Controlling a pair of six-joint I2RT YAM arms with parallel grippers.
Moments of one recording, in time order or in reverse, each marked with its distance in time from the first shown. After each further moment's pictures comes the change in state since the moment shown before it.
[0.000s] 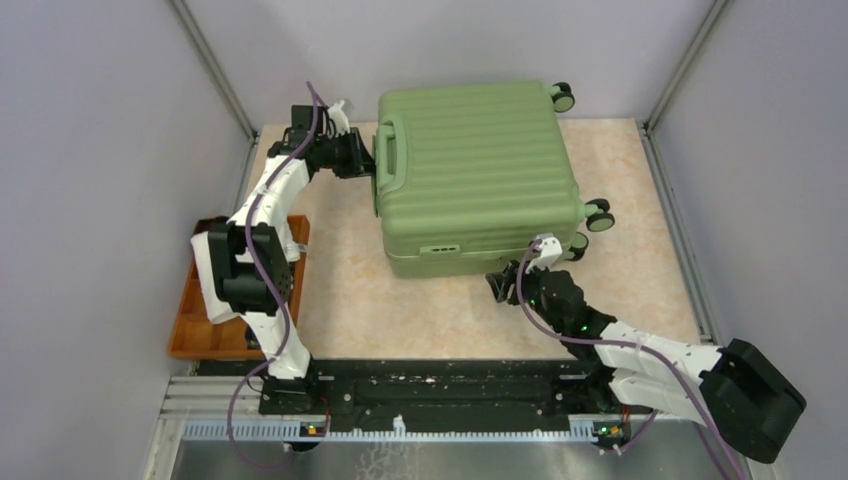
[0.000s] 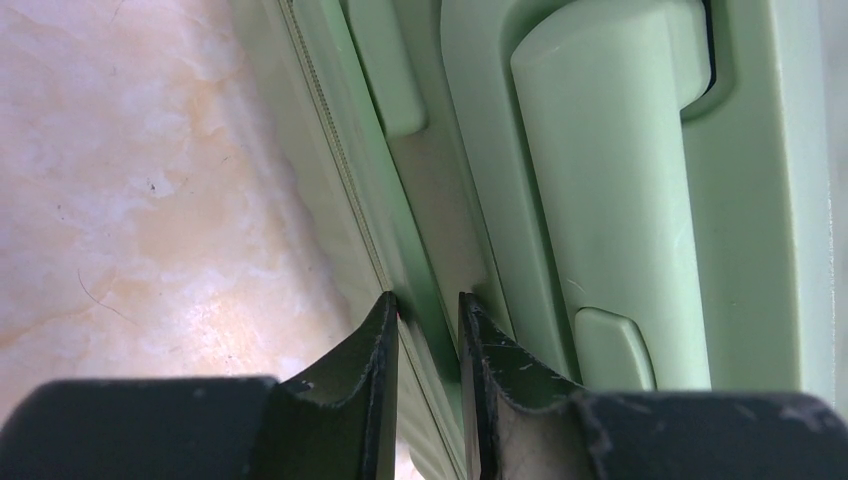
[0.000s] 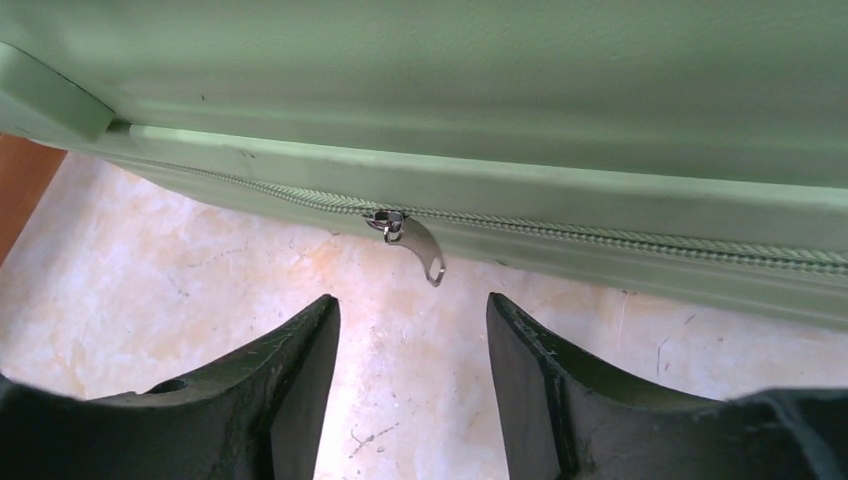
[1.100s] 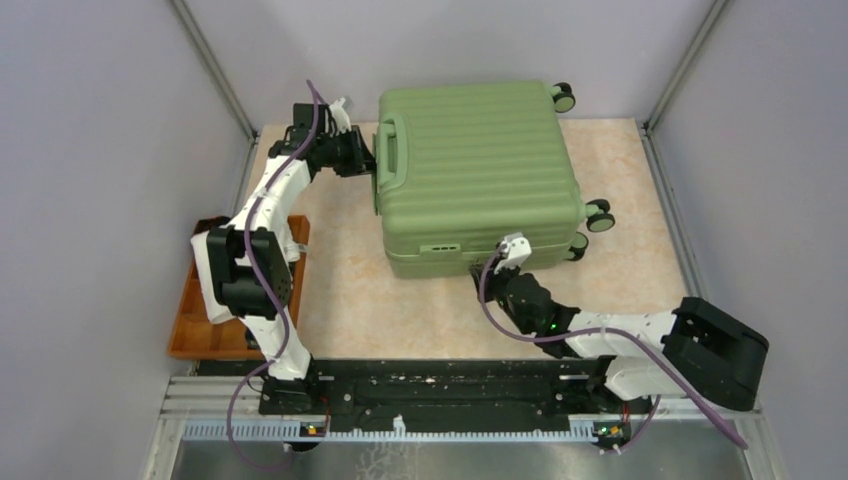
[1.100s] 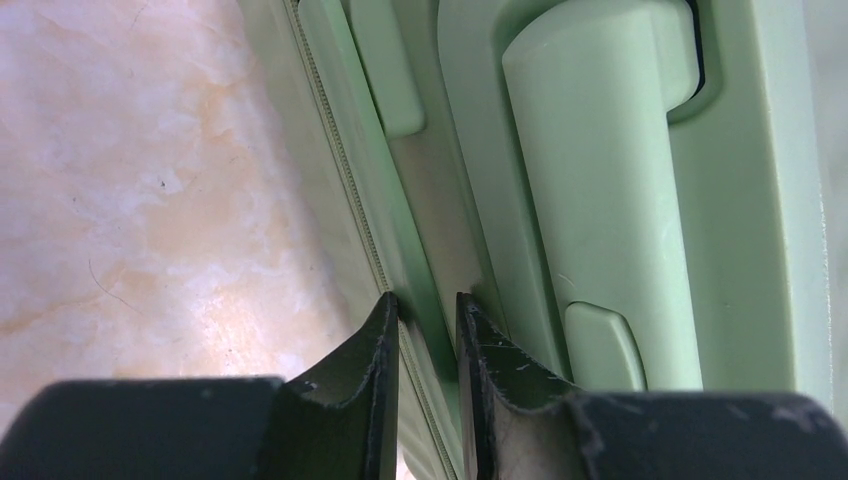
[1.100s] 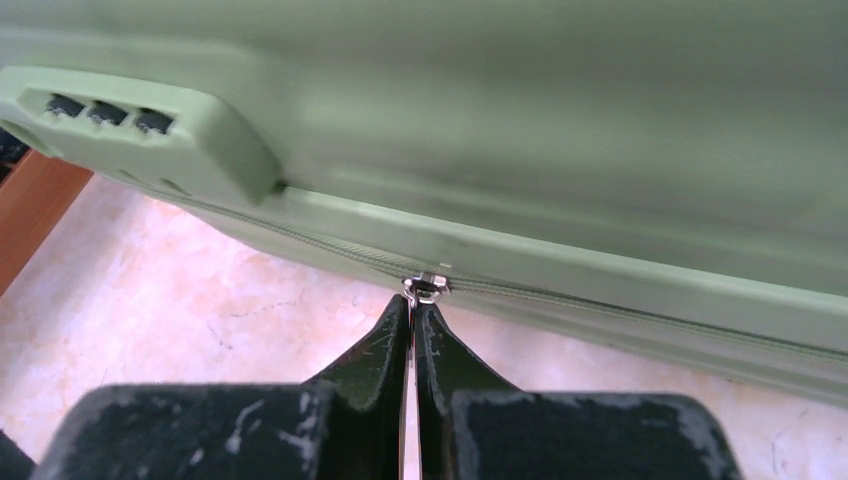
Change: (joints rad) left arm -0.021 -0.029 0.003 -0.008 -0.050 -0.023; right arm 0.216 0.248 0.102 0.218 0.228 -0.050
